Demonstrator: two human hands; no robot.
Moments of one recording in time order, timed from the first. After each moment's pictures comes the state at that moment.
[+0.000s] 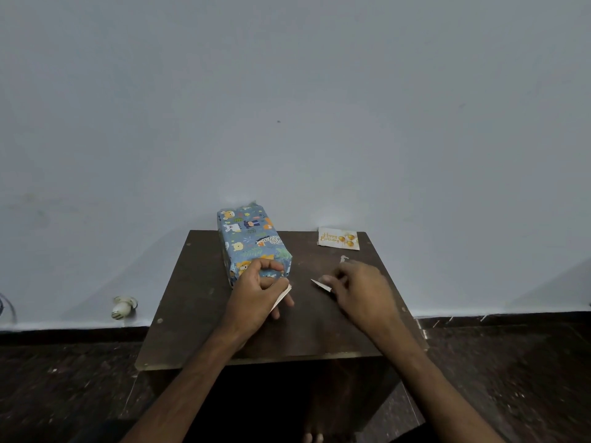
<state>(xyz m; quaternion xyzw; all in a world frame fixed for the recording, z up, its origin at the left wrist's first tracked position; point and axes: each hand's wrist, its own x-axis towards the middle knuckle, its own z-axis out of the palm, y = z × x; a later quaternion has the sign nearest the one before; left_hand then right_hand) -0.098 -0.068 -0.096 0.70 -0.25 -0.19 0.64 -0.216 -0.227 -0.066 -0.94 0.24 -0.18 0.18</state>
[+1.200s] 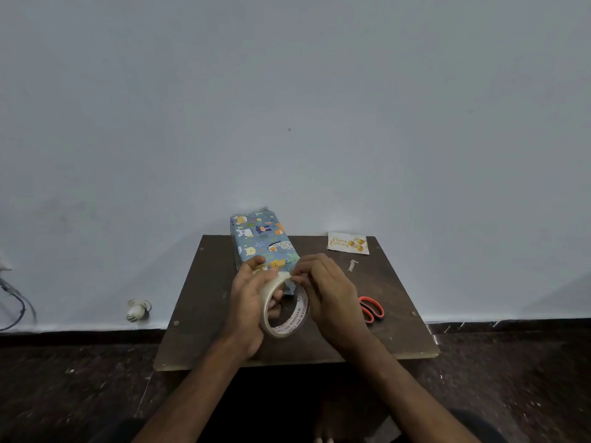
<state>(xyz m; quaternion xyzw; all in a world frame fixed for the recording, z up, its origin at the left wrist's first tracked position) -0.117 -0.050 -0.068 0.49 -0.09 -0.25 0.83 -0.191 -0.171 -0.075 -0.88 -0.02 -0.41 0.24</state>
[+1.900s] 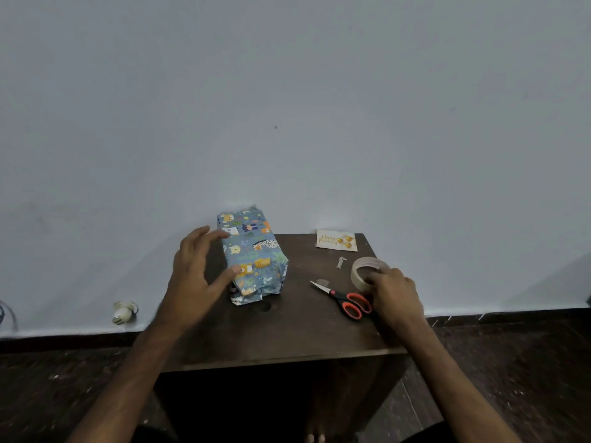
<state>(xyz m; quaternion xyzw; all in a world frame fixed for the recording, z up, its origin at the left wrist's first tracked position) -0.038 0.004 -0.085 0.79 -0.36 0.11 0.48 -0.234 -0.297 -0.103 -0.95 0.29 -0.10 0.00</state>
